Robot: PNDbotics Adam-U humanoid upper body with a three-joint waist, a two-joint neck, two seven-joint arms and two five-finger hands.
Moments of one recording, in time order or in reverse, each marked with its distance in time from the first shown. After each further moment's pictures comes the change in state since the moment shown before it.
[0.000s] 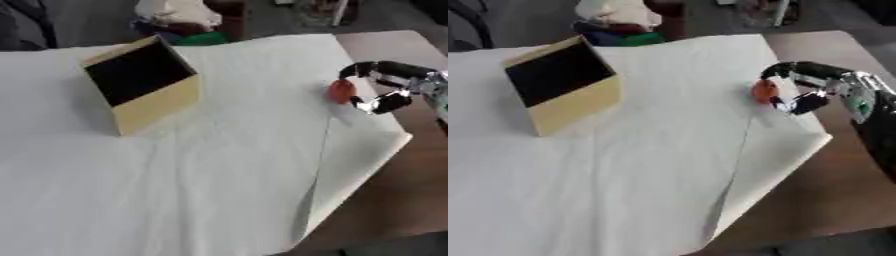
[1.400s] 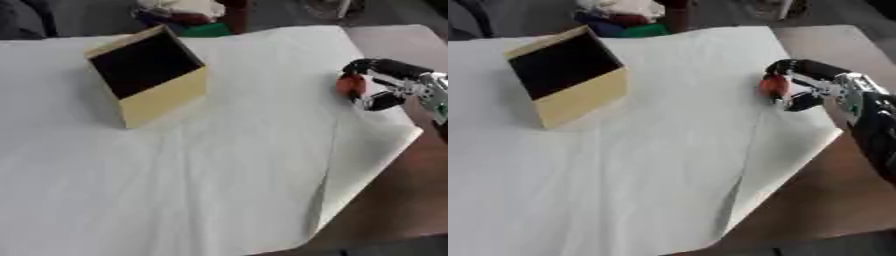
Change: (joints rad) left arm -0.008 0.000 0.000 0.000 0.000 0.001 -0.003; right arm -0.009 0.002 -0.004 0.049 0.170 0.090 -0.145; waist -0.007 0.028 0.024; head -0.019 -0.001
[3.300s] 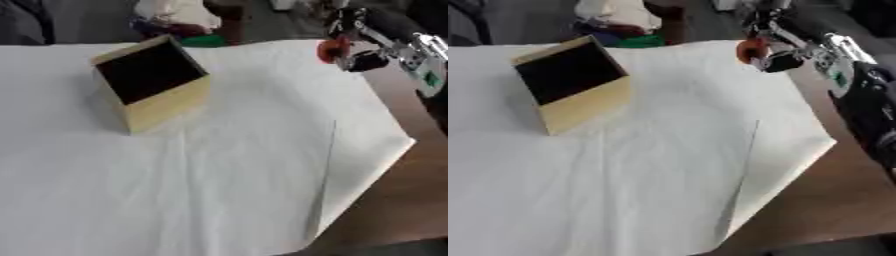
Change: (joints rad) left arm -0.015 0.001 0.000 0.000 -0.026 -0.003 0.000; right arm -0.049 -0.025 0.005 -0.304 -0.146 -0.026 -0.131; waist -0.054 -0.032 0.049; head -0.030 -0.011
